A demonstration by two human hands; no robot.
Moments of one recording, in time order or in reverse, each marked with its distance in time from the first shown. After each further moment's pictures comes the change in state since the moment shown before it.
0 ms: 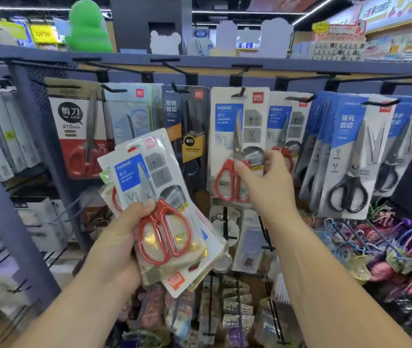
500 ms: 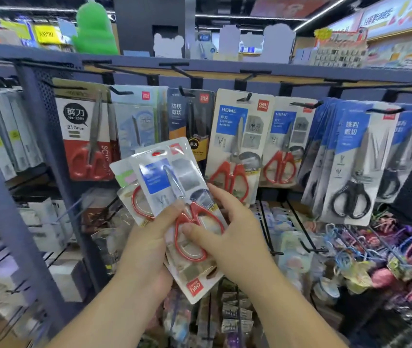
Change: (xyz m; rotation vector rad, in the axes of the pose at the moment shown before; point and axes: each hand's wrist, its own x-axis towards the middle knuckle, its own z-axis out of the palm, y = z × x) left_hand 0.007 -0.023 0.014 -0.027 -0.007 -0.024; right_hand -0.084 -0.012 0.023 0.156 -0.410 -0.084
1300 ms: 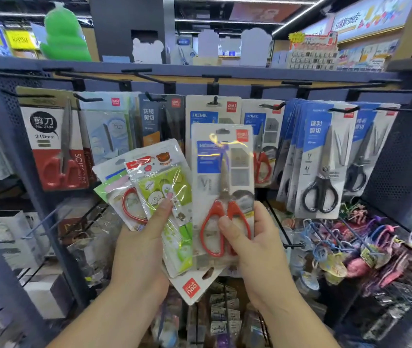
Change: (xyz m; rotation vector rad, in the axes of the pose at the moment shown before) left_hand -0.004 -0.020 0.026 0.074 0.098 0.074; right_hand -0.023 0.031 -0.045 0.485 0.182 0.084
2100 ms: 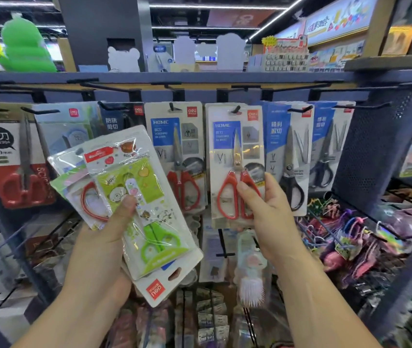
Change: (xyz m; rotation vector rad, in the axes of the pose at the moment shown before) left_hand -0.004 0.009 0.019 0.090 -0.073 0.110; right_hand 0.051 -0.036 -0.070 -0.104 0.170 -0.039
